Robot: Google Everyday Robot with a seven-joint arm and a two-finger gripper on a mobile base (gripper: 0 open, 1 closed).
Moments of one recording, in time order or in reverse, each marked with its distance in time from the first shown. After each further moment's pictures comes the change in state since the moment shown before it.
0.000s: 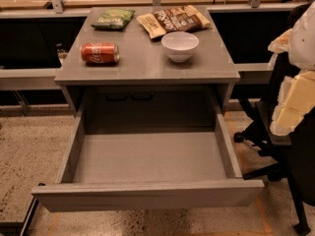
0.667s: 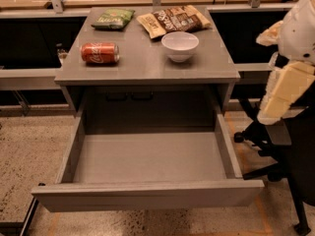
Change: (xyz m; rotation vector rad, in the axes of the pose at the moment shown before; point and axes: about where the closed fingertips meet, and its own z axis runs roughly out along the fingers) arm -0.022 -0.014 0.003 0.001 -0.083 -0.026
